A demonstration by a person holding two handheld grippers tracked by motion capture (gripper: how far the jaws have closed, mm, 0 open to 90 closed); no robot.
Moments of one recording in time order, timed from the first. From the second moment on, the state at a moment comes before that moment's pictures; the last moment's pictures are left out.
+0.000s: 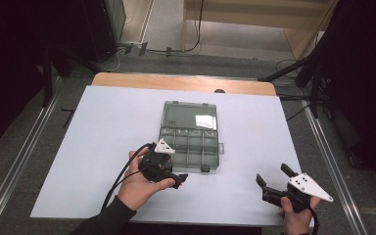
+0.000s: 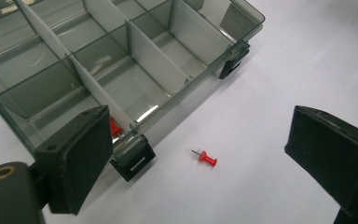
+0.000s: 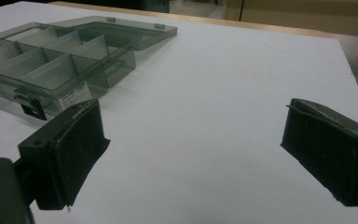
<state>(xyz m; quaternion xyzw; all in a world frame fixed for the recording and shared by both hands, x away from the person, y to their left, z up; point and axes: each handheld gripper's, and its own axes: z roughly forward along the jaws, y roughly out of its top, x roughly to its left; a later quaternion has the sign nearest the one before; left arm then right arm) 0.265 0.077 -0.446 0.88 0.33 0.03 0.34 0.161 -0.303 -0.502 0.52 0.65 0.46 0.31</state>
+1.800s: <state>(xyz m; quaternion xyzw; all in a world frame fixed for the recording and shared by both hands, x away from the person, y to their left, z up) 0.259 0.067 -0.490 0.90 0.32 0.02 0.29 0.162 -0.305 -0.503 0.52 0.65 0.45 0.31</state>
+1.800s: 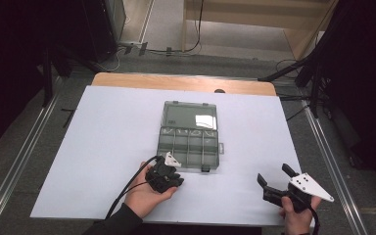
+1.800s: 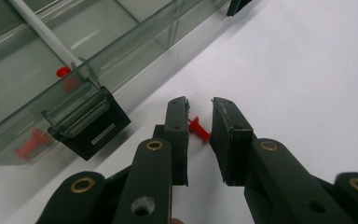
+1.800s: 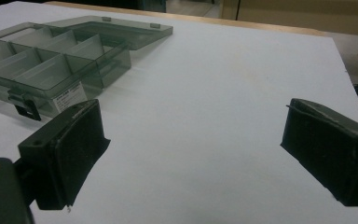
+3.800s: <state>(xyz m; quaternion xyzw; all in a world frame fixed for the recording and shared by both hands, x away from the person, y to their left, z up) 0.291 0.099 -0.442 0.87 0.35 0.05 0.35 0.162 -0.302 -0.505 0.52 0.65 0.45 0.31</state>
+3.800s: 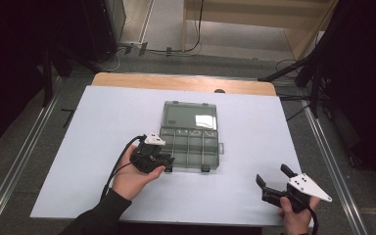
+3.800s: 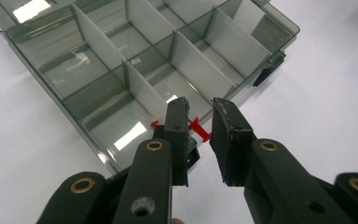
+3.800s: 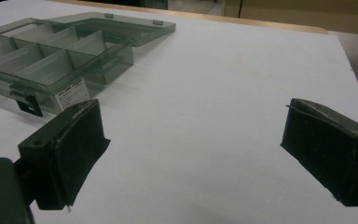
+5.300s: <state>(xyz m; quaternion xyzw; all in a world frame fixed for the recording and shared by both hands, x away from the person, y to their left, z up) 0.321 0.117 -0.447 0.83 0.39 0.02 0.39 0.162 -0.300 -0.506 0.52 0.66 0.45 0.31</state>
